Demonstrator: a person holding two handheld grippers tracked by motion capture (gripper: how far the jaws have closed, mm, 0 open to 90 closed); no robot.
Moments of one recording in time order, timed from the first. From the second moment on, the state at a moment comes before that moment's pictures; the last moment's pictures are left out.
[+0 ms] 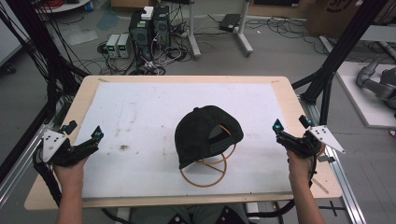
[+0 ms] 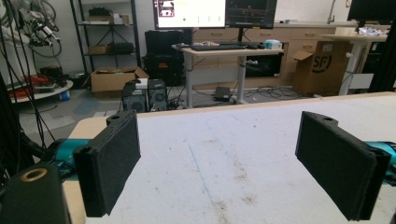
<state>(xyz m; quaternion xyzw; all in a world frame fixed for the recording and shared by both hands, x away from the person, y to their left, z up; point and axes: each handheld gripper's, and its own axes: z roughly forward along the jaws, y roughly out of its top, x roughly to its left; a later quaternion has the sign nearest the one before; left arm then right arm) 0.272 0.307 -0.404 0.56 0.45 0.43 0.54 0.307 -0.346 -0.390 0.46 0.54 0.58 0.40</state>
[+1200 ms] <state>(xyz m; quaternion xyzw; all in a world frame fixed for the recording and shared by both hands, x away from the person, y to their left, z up) 0.271 0.312 -0.406 0.56 0.46 0.44 0.54 0.310 -0.348 -0.411 0.48 0.55 0.56 0.40</state>
